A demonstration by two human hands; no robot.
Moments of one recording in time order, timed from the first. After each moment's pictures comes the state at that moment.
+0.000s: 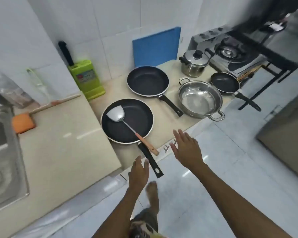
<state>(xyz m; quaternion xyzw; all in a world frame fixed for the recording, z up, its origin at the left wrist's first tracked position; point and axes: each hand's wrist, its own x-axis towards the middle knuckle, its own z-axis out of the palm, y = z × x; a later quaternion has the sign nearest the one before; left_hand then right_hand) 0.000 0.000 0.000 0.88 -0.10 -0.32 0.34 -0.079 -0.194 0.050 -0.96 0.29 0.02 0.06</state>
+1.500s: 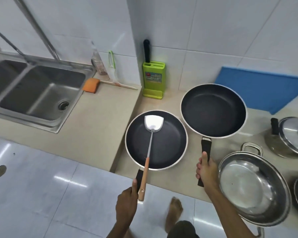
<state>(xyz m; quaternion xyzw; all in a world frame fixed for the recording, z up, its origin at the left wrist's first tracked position) -0.019 -0.130 0.019 0.86 0.34 -0.19 0.33 0.107 -0.395 0.026 -0.72 0.30 0.07 0.63</state>
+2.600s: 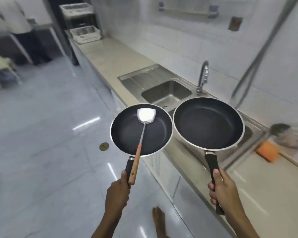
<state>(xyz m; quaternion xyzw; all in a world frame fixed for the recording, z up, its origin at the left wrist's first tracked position) -0.132 0.486 0.120 0.65 0.63 0.11 0.41 0.100 0.267 0.139 -0.76 -0.10 0.27 0.59</state>
